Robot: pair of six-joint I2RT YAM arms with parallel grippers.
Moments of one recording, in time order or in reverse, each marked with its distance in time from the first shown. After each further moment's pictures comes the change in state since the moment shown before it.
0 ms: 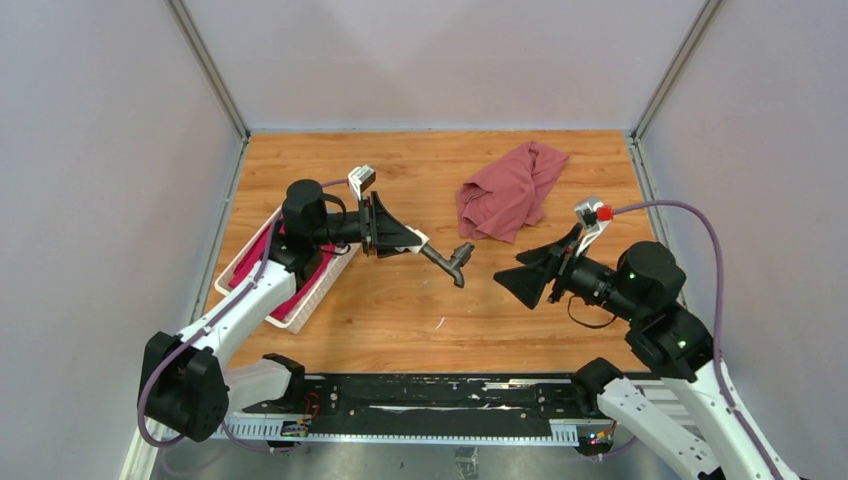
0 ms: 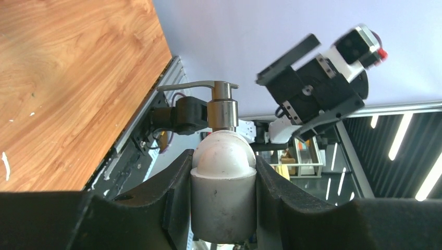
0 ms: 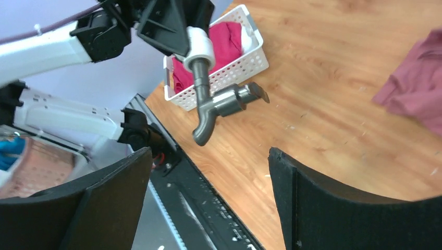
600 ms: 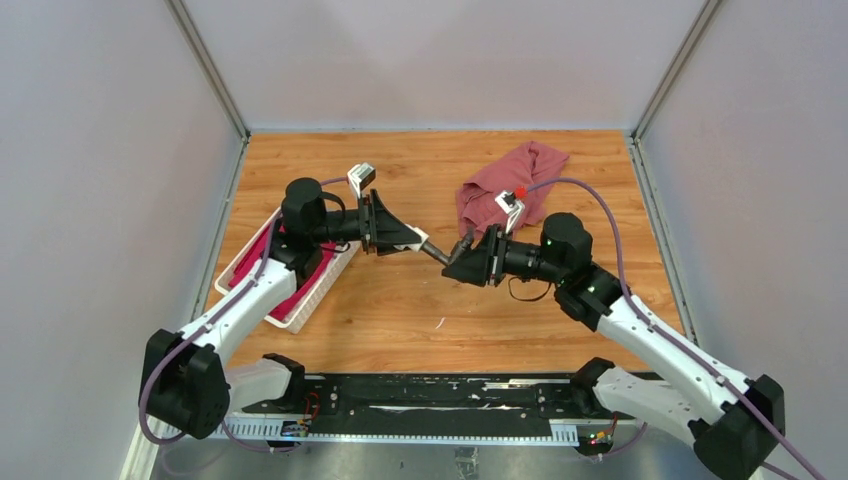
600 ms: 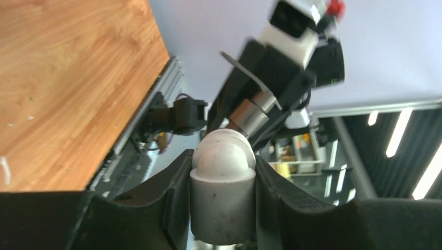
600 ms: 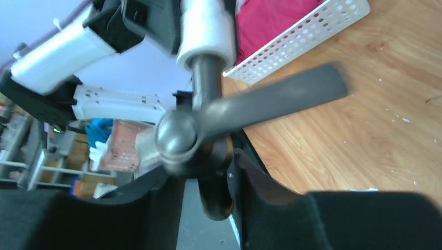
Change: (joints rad) left arm 0.004 0.019 0.004 0.024 0.012 -0.037; right arm 0.161 0.342 -0.100 0.397 -0.133 0.155
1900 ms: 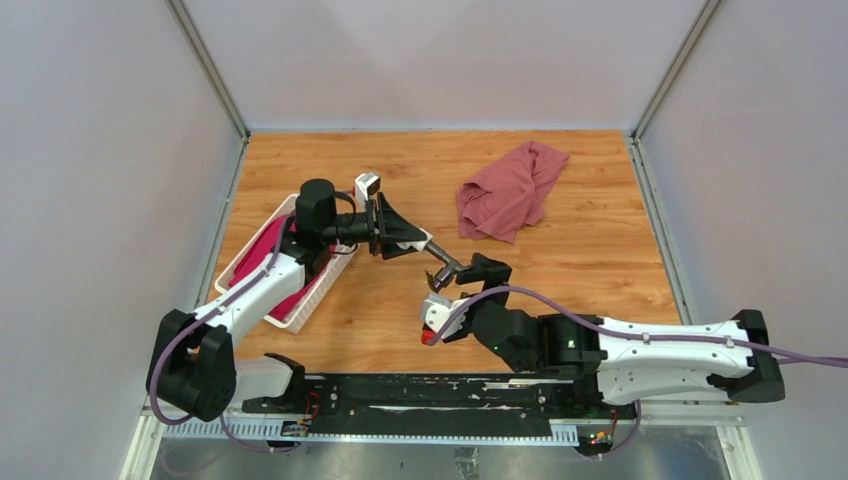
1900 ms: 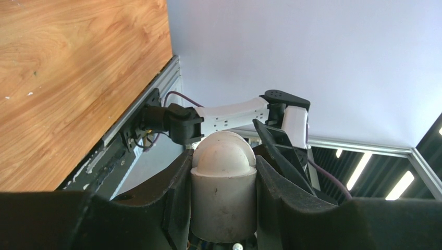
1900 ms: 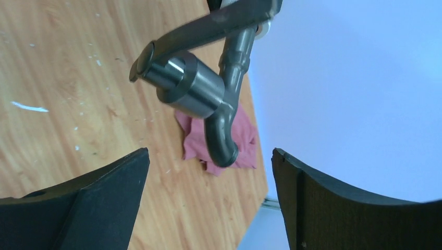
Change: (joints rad) left arm -0.009 0.078 -0.011 -0.024 -0.061 -0.100; right arm 0.795 0.041 0.085 -0.348 1.364 -1.368
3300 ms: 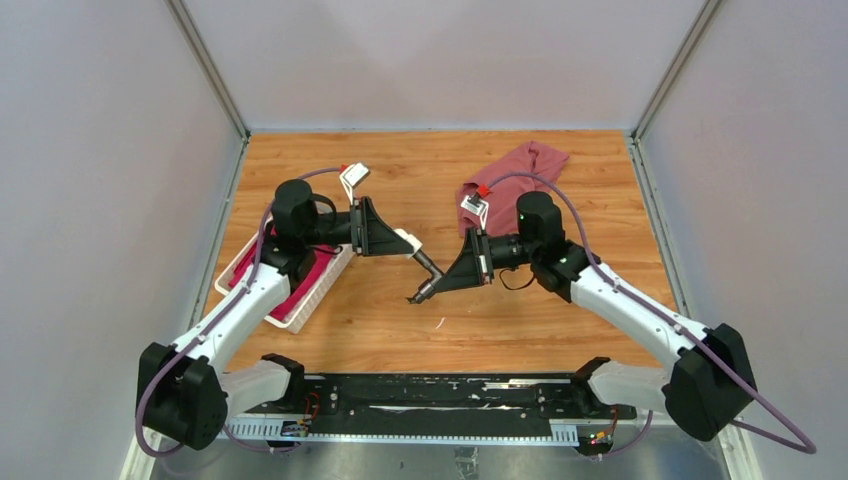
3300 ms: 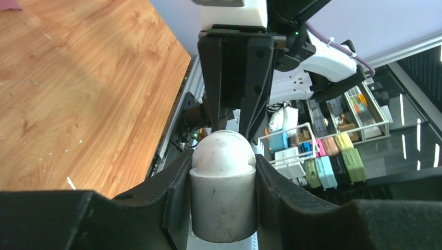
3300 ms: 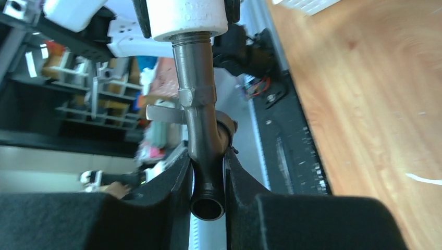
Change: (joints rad) left arm 0.037 -0.137 0.003 0.015 0.149 0.423; right arm -0.876 0.204 -0.033 0.426 -1.820 1.428
